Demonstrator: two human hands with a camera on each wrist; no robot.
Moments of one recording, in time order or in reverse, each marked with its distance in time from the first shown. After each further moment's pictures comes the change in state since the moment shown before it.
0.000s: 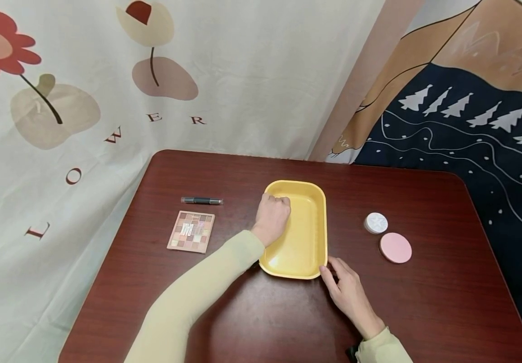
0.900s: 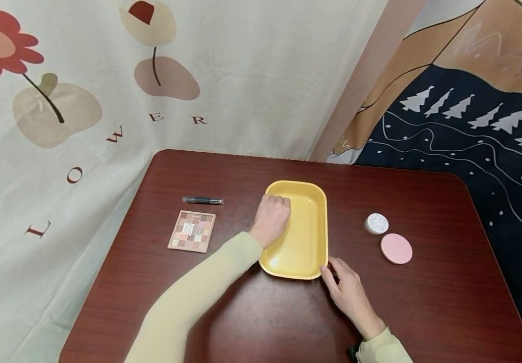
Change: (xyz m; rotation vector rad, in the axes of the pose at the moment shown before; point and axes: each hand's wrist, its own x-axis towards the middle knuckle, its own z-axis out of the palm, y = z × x) left_hand -0.004 -0.003 0.003 -0.033 0.114 0.011; right_hand 0.000 0.000 0.000 -0.009 -0.016 0.022
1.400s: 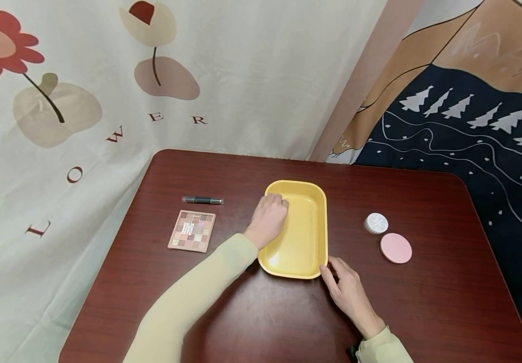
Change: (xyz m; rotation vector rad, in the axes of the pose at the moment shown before) left_hand -0.010 -0.007 -0.004 -0.146 0.124 0.007; right_hand 0.000 0.001 -0.001 0.001 -0.007 -0.009
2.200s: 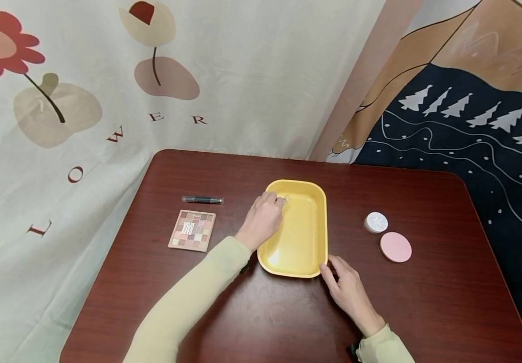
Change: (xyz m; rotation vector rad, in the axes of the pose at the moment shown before) left_hand -0.012 -0.011 -0.007 -0.165 0.135 -0.006; right_hand 0.001 -0.001 0.000 0.013 0.004 -0.005
